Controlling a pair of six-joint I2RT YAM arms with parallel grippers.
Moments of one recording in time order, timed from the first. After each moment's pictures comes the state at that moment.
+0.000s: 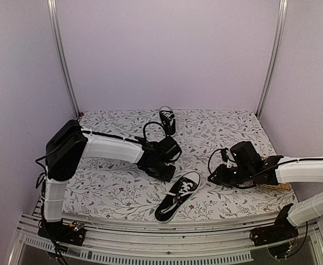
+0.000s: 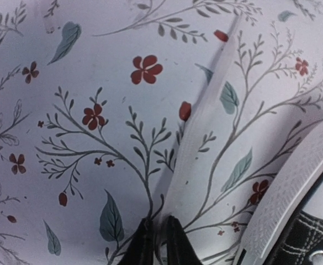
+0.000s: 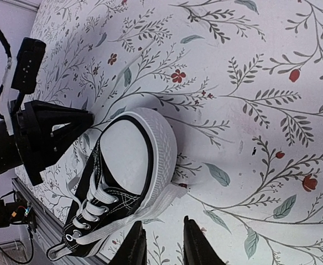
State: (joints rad) left arm -0.99 2.14 1.49 -0.51 -0.15 -0.51; right arm 0.75 1.24 0.57 -0.15 -0.12 0.84
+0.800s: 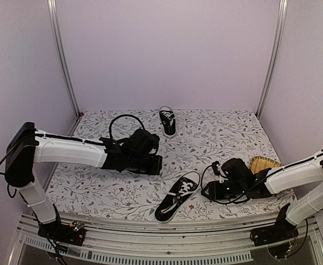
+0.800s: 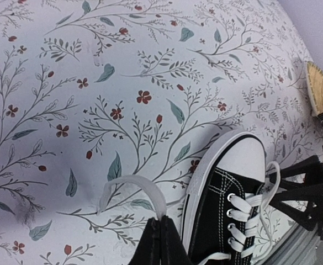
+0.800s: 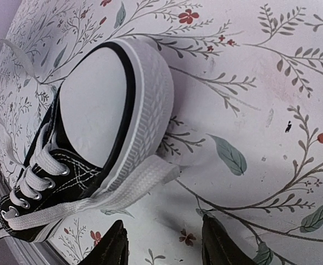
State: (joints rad) left arm -0.99 1.72 1.12 -0.23 -0.15 -0.68; right arm 0.86 1.39 0.44 0.09 -0.05 0.73
